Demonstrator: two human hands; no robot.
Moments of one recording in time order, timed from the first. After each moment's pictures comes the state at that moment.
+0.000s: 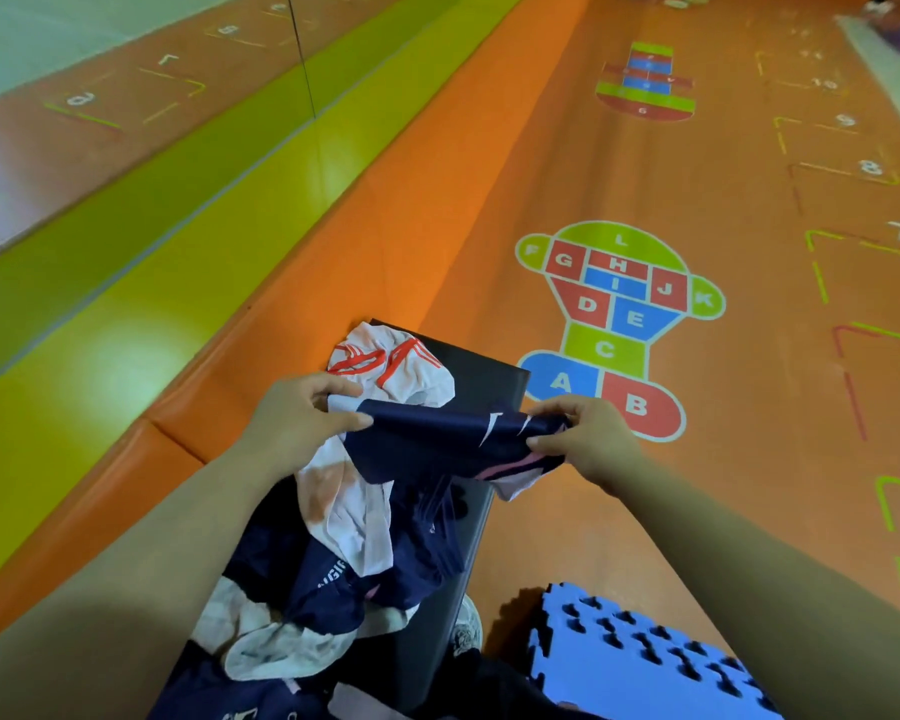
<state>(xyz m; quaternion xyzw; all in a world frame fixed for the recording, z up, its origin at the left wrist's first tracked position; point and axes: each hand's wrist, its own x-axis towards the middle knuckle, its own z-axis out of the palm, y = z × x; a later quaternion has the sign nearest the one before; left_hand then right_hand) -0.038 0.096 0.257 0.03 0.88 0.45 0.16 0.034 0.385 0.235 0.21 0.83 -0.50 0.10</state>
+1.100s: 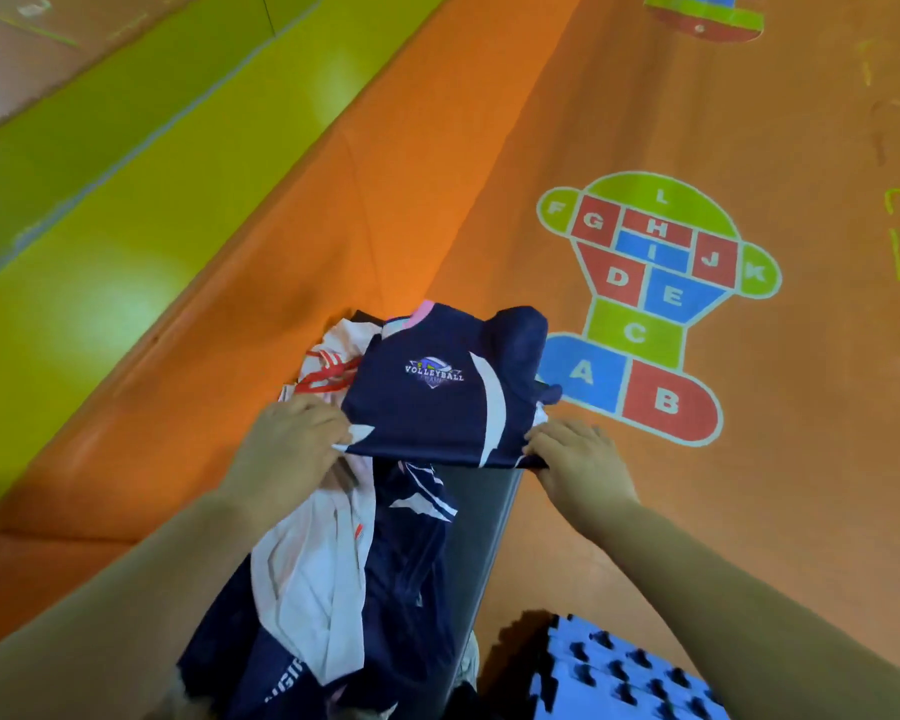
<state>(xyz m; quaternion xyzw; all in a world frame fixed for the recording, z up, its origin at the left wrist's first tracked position) -0.186 0.123 0.122 0.32 0.94 0.08 0.06 -0.102 0.439 0.099 -0.07 0.99 -0.11 -0.02</state>
